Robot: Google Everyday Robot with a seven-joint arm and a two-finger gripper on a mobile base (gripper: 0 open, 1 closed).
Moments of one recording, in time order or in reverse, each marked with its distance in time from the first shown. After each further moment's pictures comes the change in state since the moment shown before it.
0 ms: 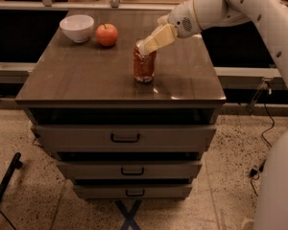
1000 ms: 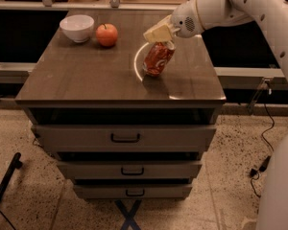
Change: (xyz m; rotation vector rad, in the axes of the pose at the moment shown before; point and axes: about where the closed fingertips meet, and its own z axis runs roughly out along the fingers) arm 0.000 -0.001 -0.006 0.010 -0.001 0.000
